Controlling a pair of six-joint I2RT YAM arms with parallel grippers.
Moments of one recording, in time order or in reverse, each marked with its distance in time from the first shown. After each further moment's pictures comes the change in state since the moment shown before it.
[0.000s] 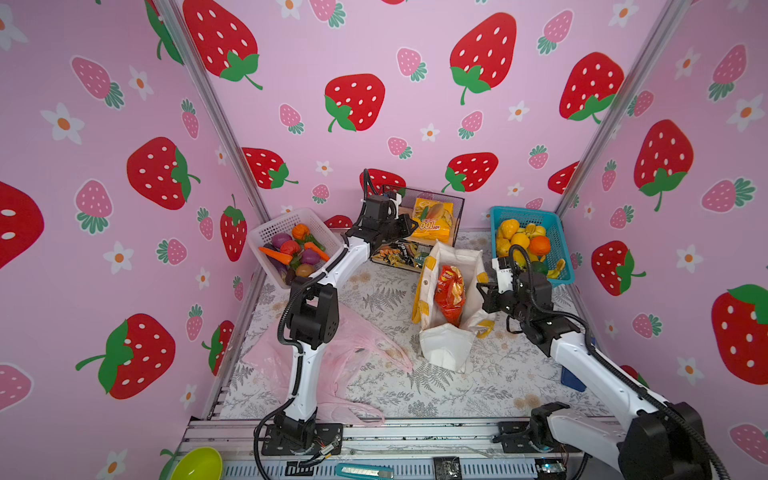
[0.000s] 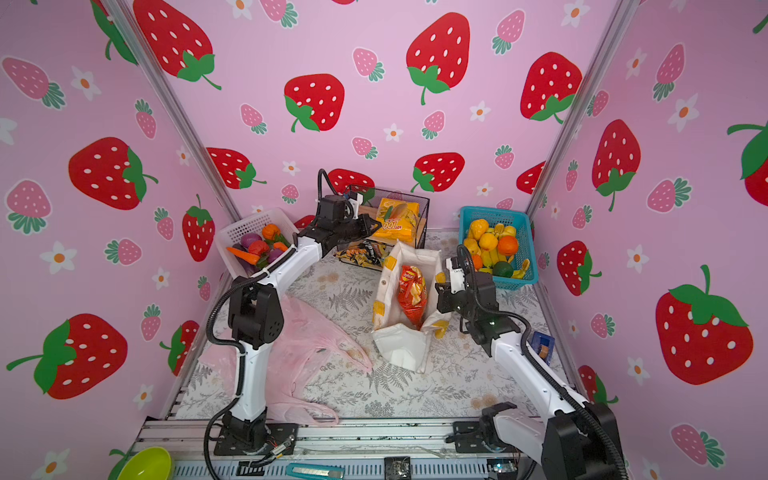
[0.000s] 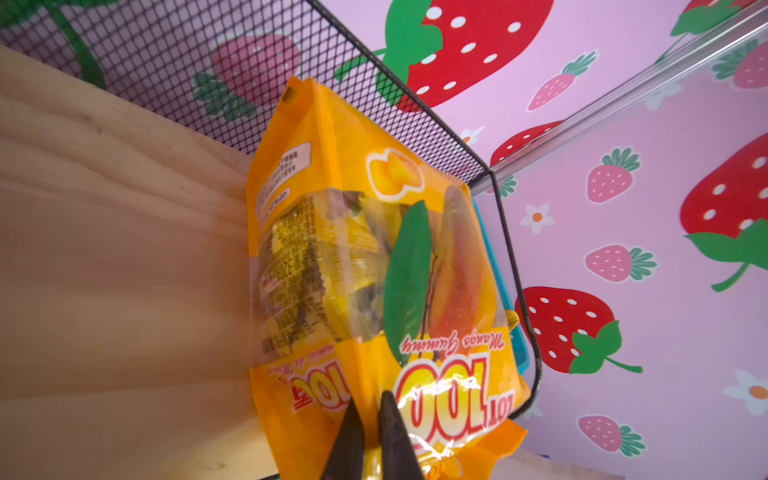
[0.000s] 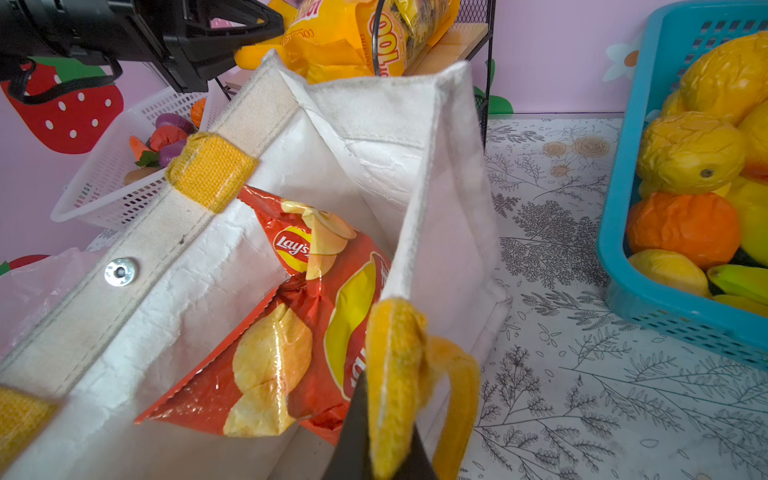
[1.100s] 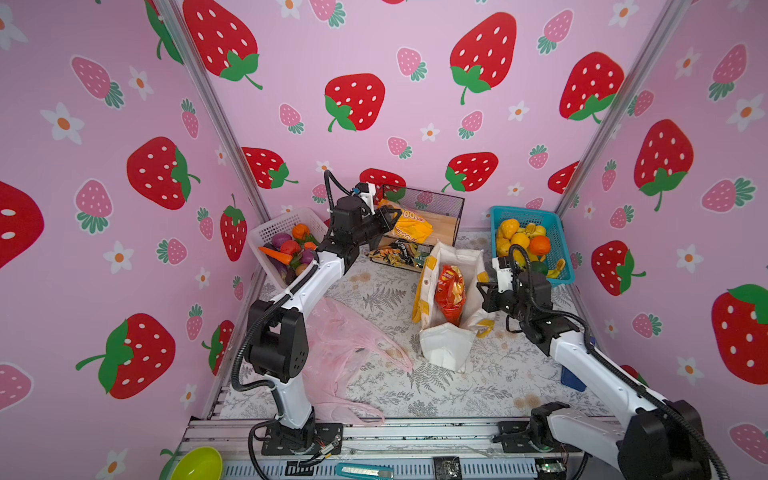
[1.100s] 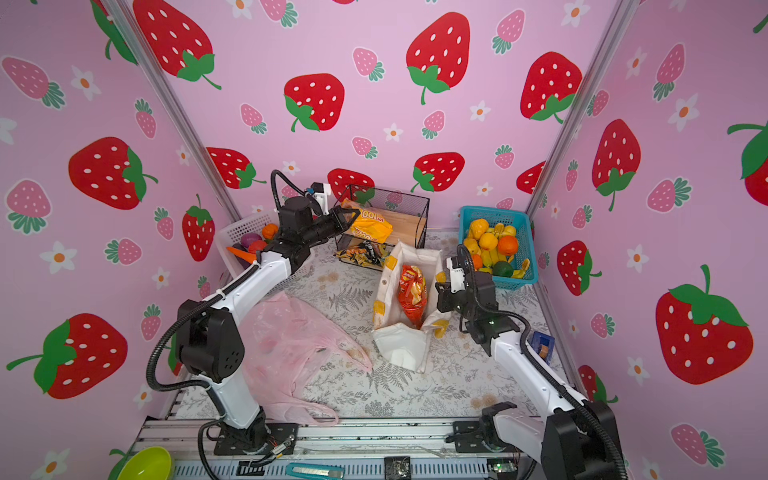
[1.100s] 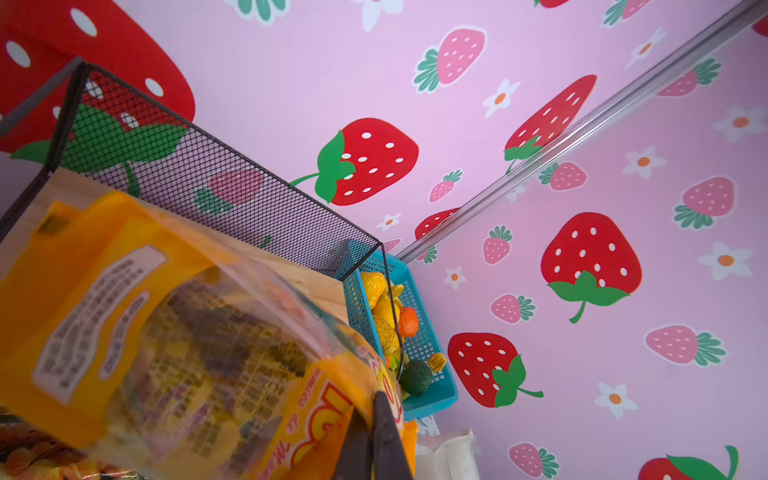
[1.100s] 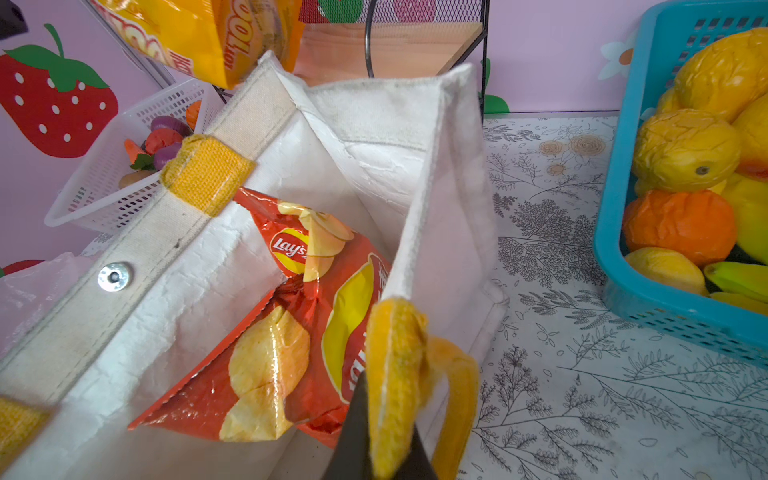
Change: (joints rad) left arm 0.051 -0.437 -0.465 0.344 -0.010 -0.110; right arm 0.000 0.011 -0.001 0.013 0.010 0.009
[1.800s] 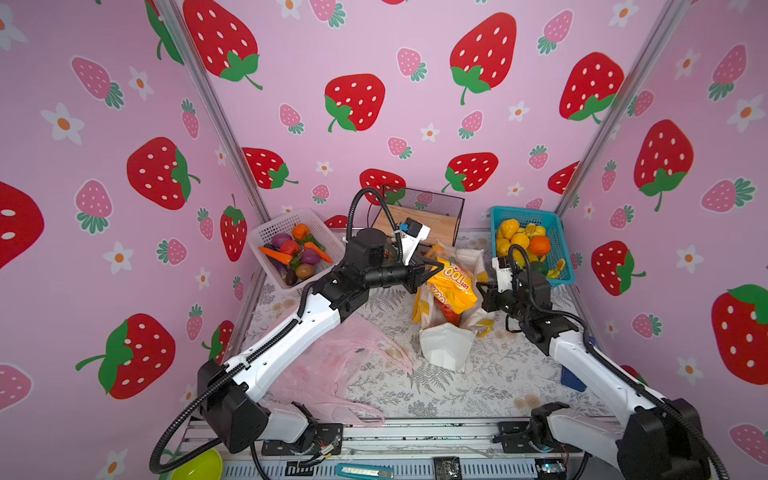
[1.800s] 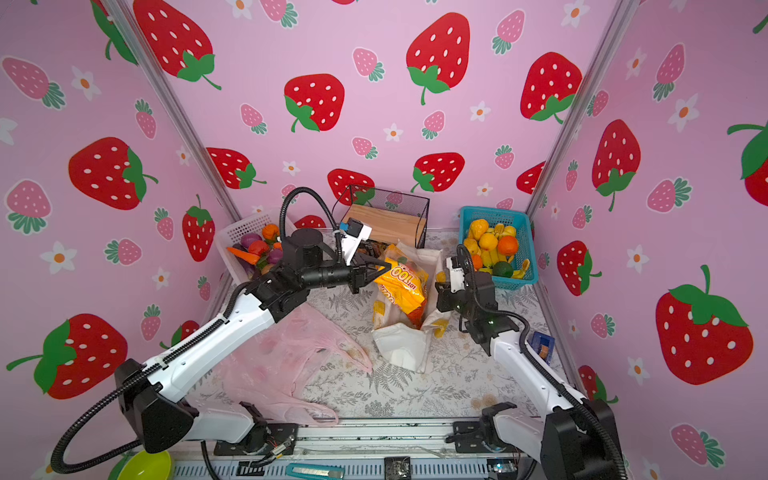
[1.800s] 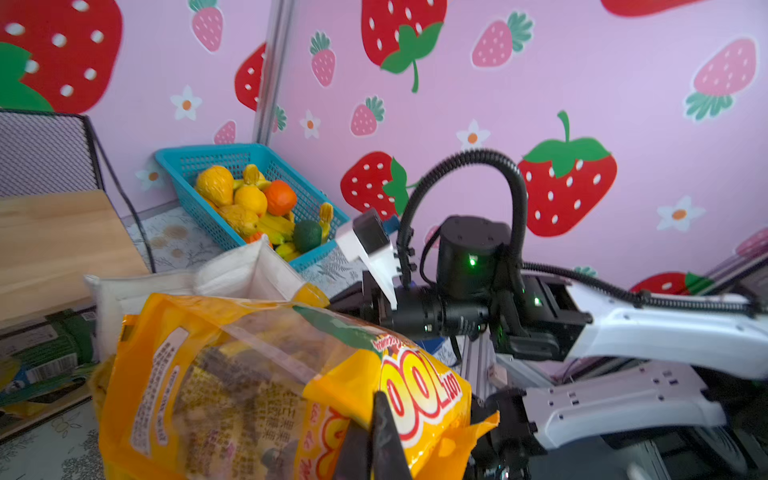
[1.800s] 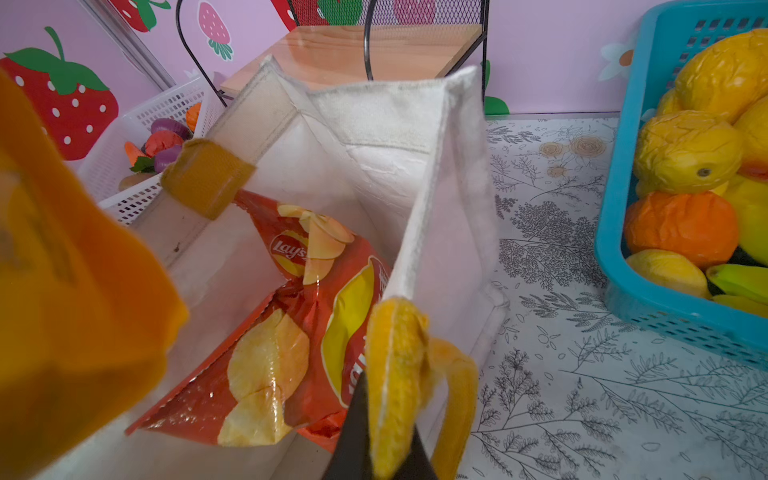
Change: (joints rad) left arm -0.349 -0.376 -0.201 -0.338 0.130 0.491; right arm 0.000 0.005 0.000 0.009 0.000 0.002
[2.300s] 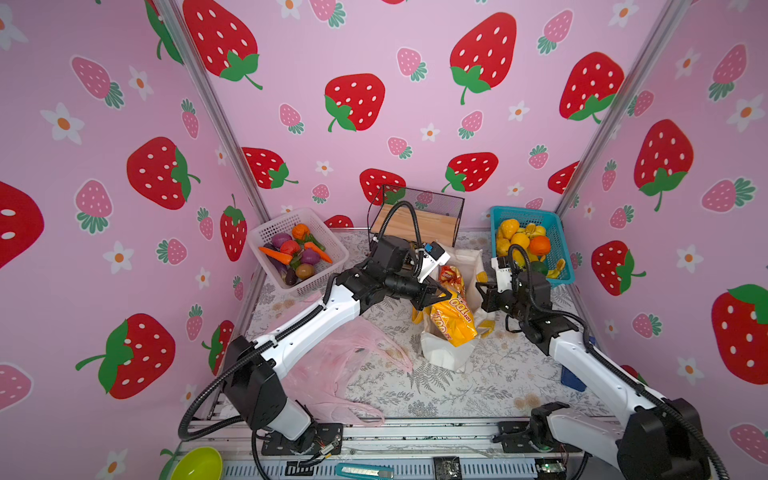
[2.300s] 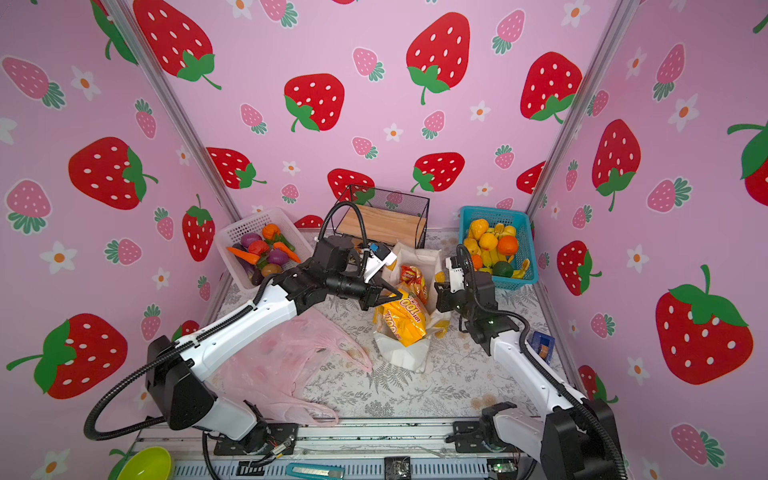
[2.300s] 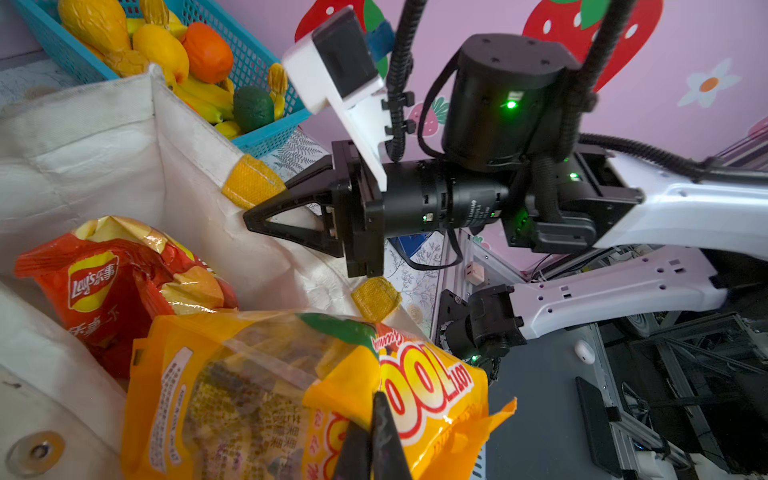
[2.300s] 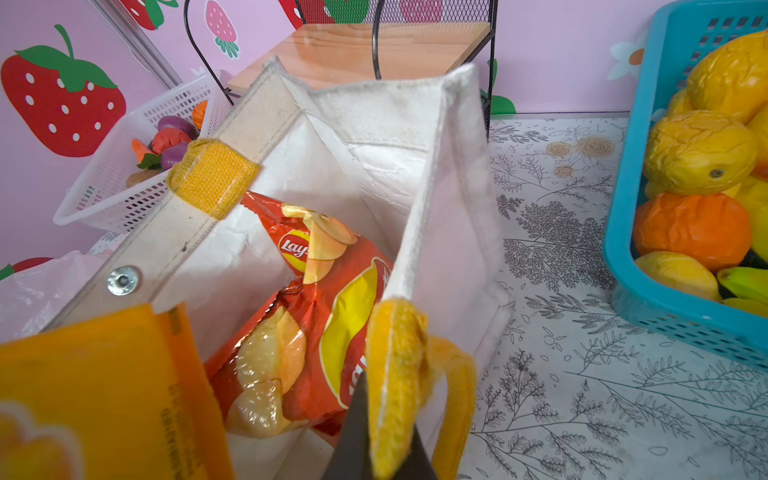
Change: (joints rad) left arm -0.025 0.193 0.110 -0.245 0.109 0.119; right arm 0.000 0.000 0.000 0.000 -0.023 -0.005
